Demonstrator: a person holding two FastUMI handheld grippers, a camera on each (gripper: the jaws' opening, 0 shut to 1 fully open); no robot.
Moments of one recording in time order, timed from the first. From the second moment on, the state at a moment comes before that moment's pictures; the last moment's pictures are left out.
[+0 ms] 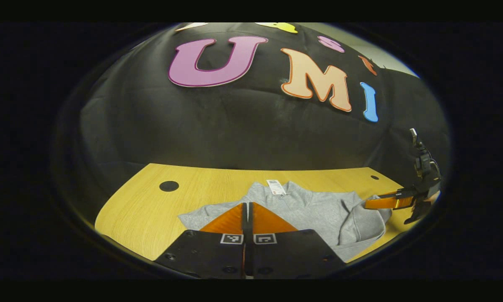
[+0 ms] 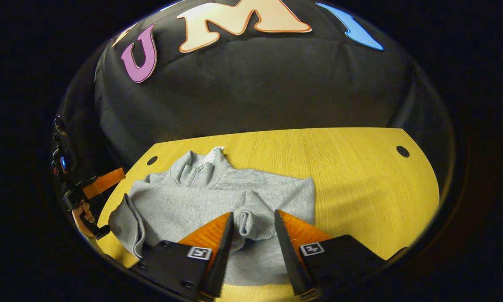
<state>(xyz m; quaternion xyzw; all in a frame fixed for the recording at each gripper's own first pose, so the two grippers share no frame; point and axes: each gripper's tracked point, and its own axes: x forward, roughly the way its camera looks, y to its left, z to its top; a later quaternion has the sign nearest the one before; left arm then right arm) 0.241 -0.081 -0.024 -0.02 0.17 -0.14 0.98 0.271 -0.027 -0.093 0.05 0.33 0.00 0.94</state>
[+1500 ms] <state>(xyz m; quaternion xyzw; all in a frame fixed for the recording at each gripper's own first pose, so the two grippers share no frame) 0.028 -0.077 0.072 0.03 -0.05 -0.11 0.99 0.035 0.084 0.049 -0.01 -0.06 0.07 1.00</state>
